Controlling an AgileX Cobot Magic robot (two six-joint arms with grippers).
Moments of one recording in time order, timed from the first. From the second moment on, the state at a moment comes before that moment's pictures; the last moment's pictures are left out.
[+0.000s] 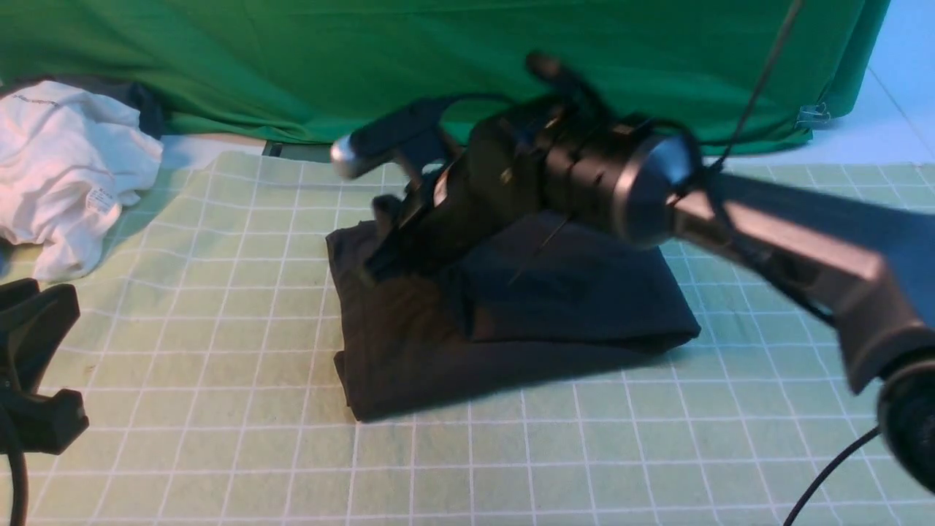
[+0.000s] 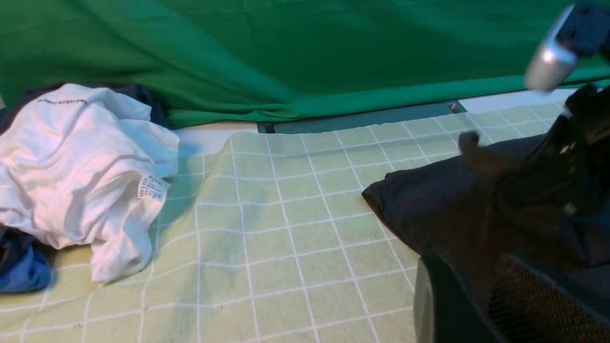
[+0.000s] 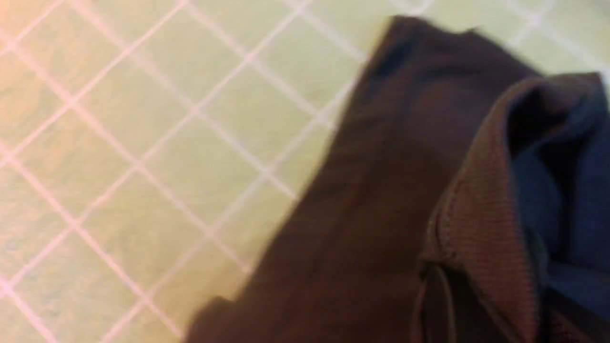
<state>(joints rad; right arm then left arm) 0.74 2.20 -1.87 0.15 0.55 -0.14 -0.10 0.53 -0.44 -0.07 0.23 0.11</state>
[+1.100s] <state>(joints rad) 0.74 2.13 -1.81 0.03 0.63 -0.14 -0.10 0.53 -0.44 -0.09 0.23 0.12</state>
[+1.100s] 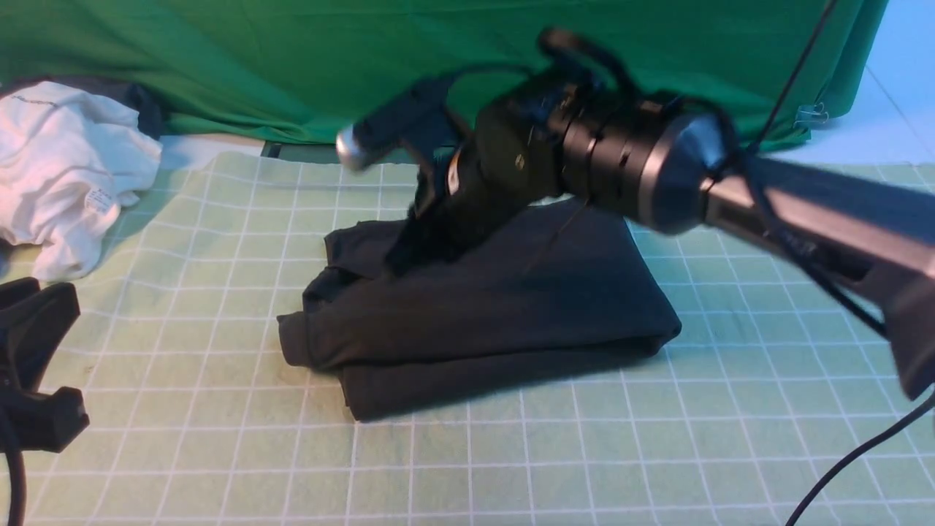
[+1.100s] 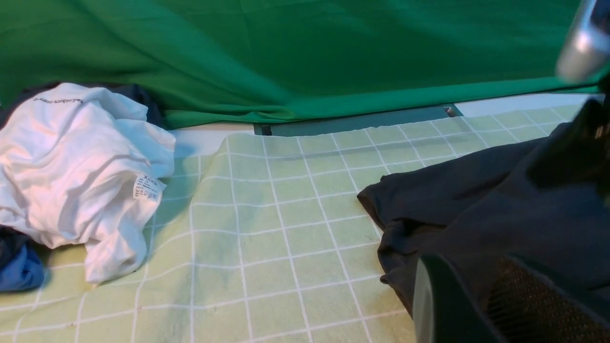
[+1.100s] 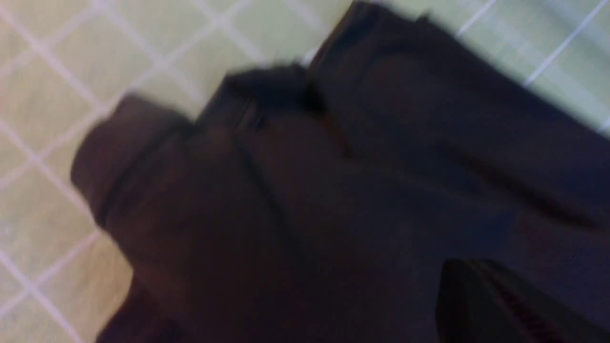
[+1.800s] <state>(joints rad) 0.83 2.20 -1.79 0.28 0.79 -0.47 -0.10 0.46 -0.44 -0.08 0.24 0.14</state>
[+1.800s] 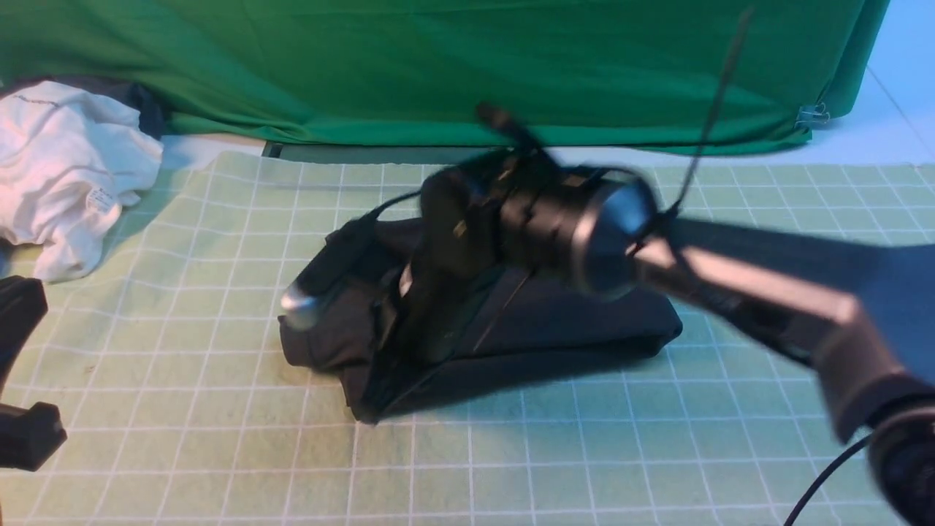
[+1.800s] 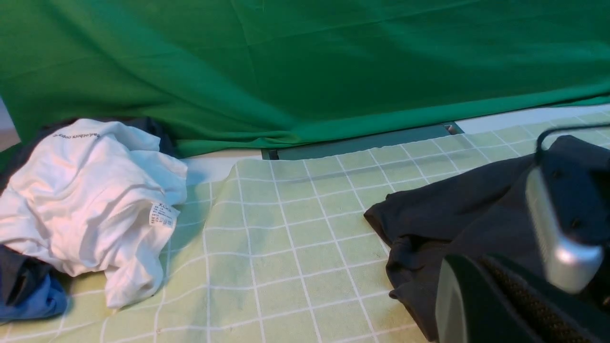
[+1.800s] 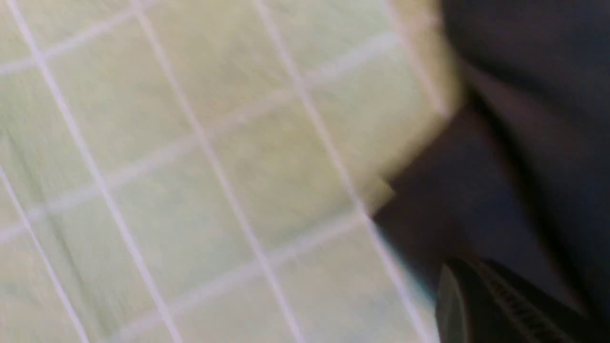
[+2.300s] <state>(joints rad) 0.81 1.62 -1.80 -0.10 0.93 -0.42 -0.10 0.25 -0.44 -0.05 0.29 0.16</state>
